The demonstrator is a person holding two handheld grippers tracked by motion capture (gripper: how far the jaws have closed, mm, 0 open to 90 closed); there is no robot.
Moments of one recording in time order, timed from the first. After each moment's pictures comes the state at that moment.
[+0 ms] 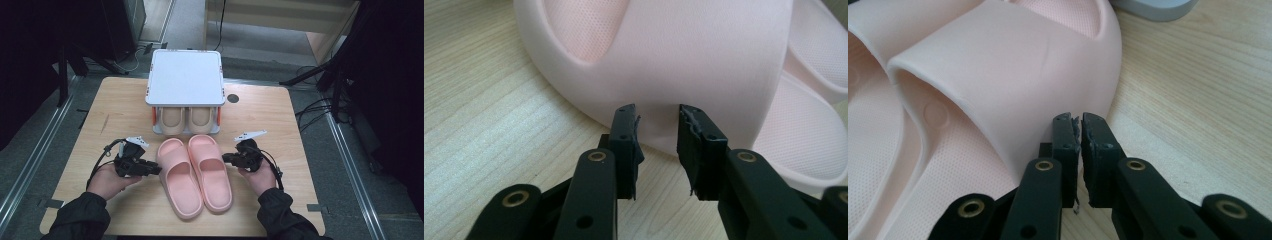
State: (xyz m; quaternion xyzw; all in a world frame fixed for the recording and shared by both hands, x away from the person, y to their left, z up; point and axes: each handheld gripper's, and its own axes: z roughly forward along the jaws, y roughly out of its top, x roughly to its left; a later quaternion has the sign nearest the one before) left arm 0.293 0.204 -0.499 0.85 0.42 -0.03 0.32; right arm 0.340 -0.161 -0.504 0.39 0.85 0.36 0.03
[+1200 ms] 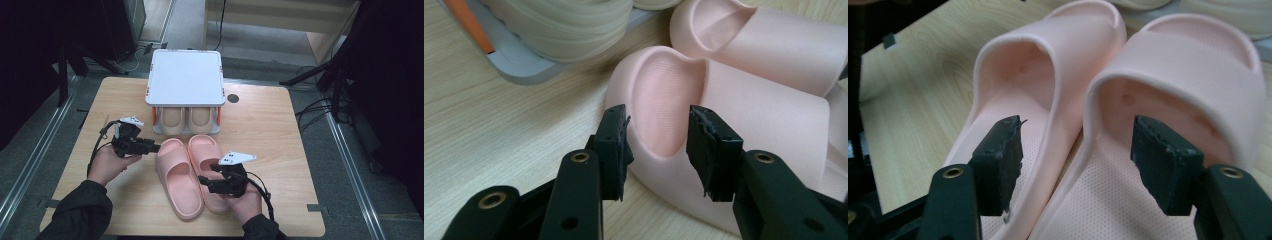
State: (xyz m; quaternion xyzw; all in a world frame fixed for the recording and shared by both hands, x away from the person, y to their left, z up) left arm 0.333 0.219 -0.479 0.81 0.45 0.03 0.37; right arm 0.264 -0.117 -0.496 0.34 0.83 0.44 0.04
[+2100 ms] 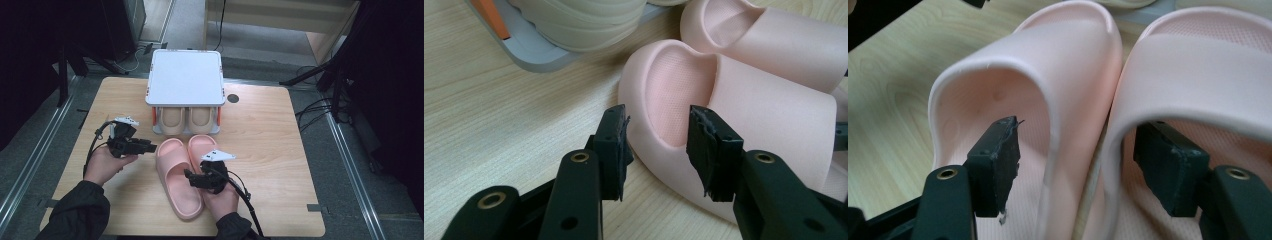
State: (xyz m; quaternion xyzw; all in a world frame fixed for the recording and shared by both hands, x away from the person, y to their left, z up) left arm 0.332 0.229 -0.481 0.81 0.46 0.02 0.37; right arm 0.274 -0.068 -0.517 0.41 0.80 0.43 0.07
